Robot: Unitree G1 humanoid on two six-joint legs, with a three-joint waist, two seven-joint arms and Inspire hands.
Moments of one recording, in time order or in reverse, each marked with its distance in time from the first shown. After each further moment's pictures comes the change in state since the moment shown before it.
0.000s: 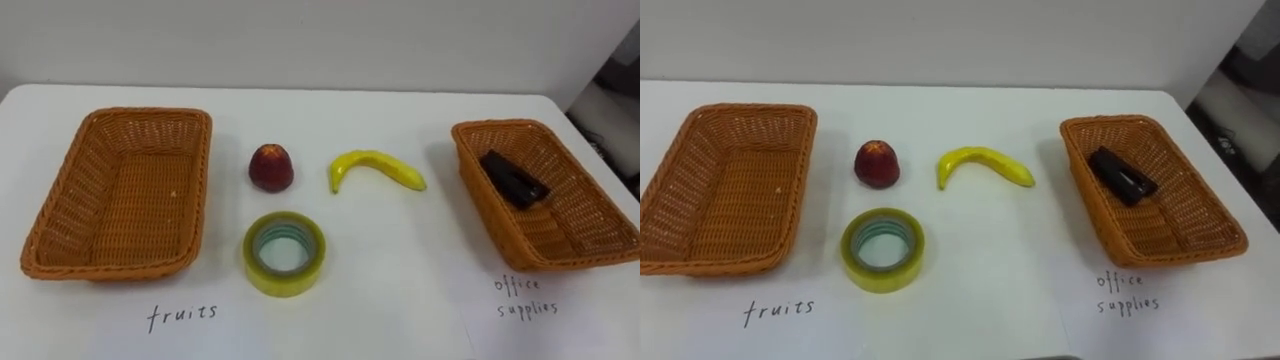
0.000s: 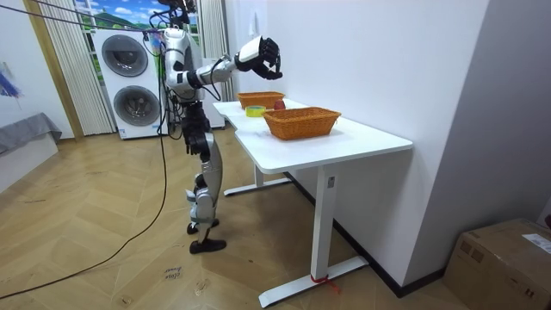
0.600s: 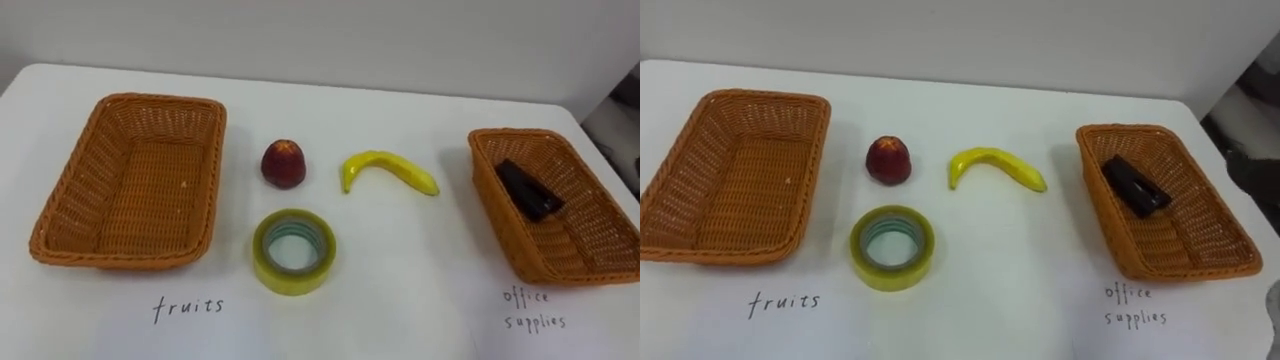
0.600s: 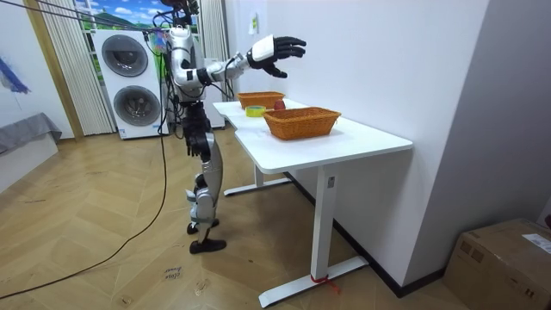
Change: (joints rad) left arm -0.044 0.007 -0.023 0.006 -0.035 -0.010 0.019; right arm -0.061 0.000 0.093 -0.017 0.183 -0.015 -0.022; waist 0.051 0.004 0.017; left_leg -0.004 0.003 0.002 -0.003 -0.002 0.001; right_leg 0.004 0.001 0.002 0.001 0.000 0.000
